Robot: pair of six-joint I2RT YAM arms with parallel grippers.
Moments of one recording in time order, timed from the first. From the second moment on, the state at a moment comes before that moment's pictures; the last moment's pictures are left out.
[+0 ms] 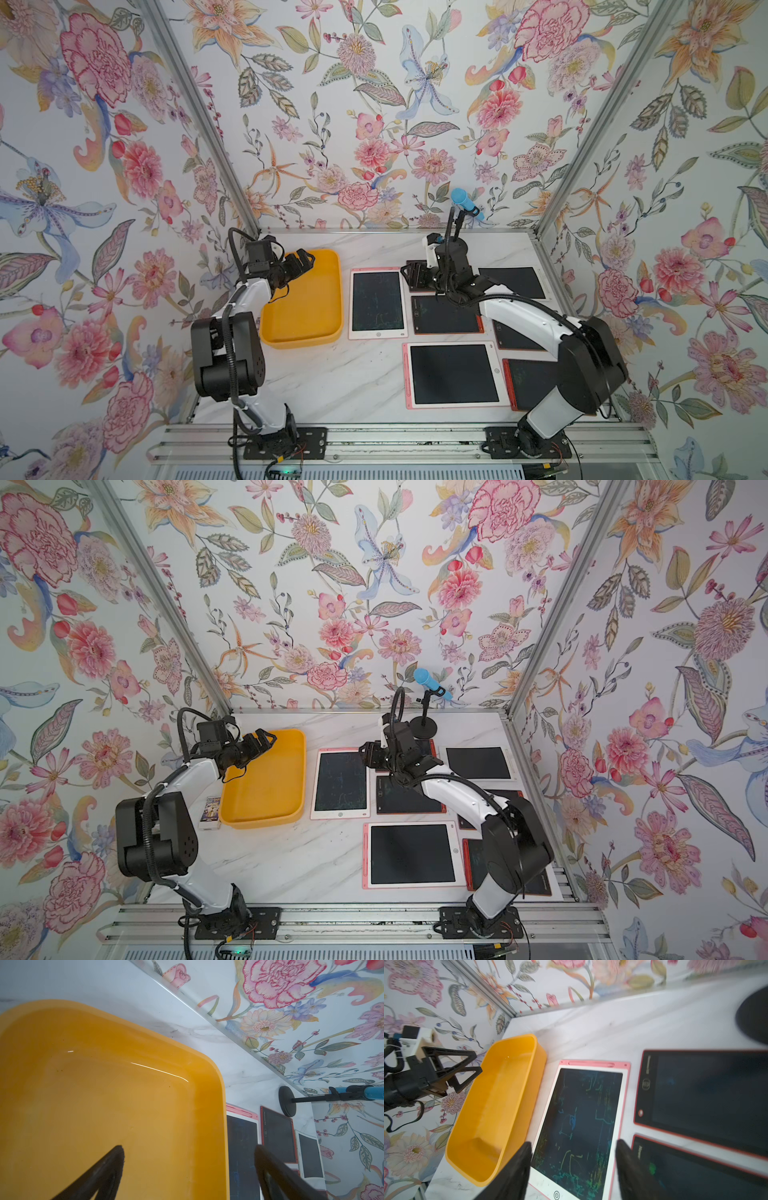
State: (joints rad) left arm 0.15 1.64 1.13 -0.17 0.43 -0.44; right arm 0.62 1.57 1.20 -0.11 -0.07 0.49
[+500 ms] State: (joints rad) left arm -0.01 1.06 0.73 0.00 0.09 -0.21; right arm 0.39 0.84 0.76 -0.32 0.22 0.25
